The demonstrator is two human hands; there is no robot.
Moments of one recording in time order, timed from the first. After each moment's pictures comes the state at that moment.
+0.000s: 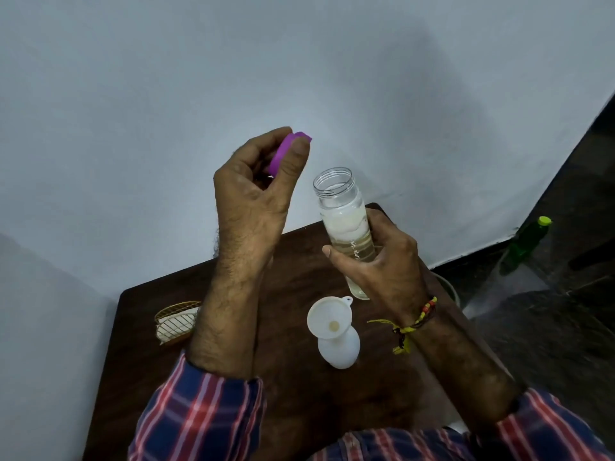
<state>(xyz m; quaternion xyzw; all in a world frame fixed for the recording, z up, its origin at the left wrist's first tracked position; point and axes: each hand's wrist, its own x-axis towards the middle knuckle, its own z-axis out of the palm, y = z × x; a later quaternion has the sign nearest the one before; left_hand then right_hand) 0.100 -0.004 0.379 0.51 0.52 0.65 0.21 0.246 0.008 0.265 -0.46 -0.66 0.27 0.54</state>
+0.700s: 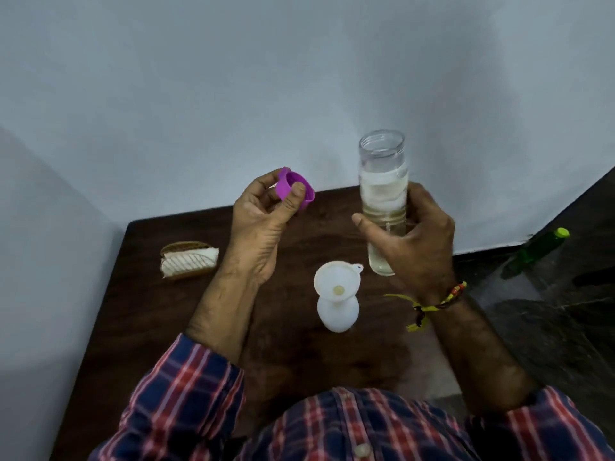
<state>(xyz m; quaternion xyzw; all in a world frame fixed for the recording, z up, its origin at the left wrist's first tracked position) 0.054 -0.032 0.273 0.30 0.49 0.70 0.43 0.250 0.003 0.255 -0.44 -0.68 0.25 0.54</state>
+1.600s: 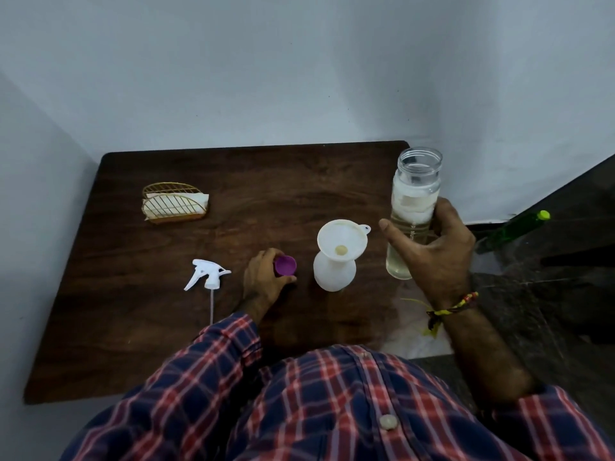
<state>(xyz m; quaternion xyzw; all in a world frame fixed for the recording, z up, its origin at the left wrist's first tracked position) 0.016 -0.086 0.009 0.47 0.80 0.23 0.29 0.271 -0.017 0.188 -0.51 -0.68 0.25 0.46</state>
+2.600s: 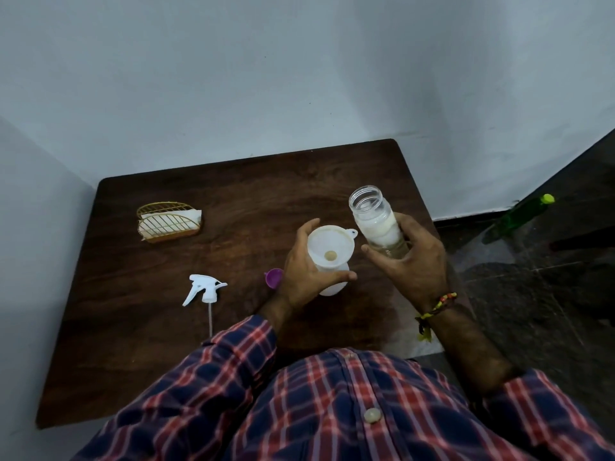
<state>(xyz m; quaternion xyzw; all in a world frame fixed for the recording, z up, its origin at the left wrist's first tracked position) 0.098 -0.062 0.103 0.49 0.65 0.42 0.40 0.294 -0.012 0.149 -0.53 -0.74 0.23 0.35</state>
